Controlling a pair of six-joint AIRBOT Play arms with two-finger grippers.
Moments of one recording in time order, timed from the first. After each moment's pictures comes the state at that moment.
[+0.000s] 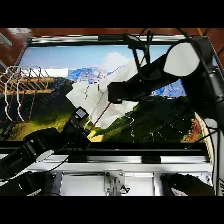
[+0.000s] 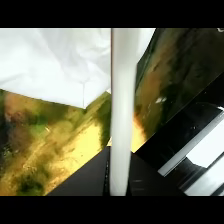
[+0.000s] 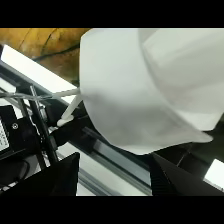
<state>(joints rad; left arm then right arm) -0.83 -0.80 0.62 1.62 -0.70 -1.64 0.56 -1.29 1.76 -1.21 1.52 1.85</state>
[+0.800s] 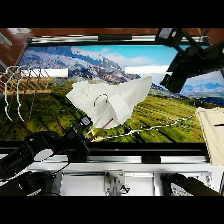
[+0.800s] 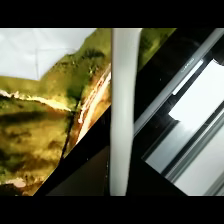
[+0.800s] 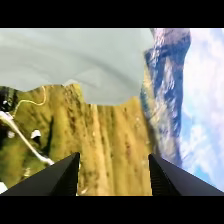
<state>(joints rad) -0.83 -0.80 0.62 1.42 -0.85 -1.41 0.19 -1.25 1.76 -1.39 1.51 0.59</state>
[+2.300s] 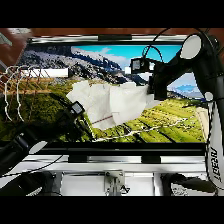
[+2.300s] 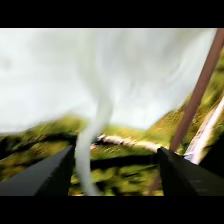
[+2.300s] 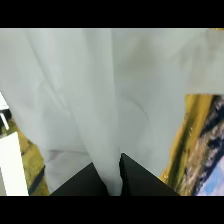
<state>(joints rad) -0.69 -0.79 0.67 1.69 -0.69 -1.33 0.25 -1.45 1.76 -1.35 1.63 0.29</state>
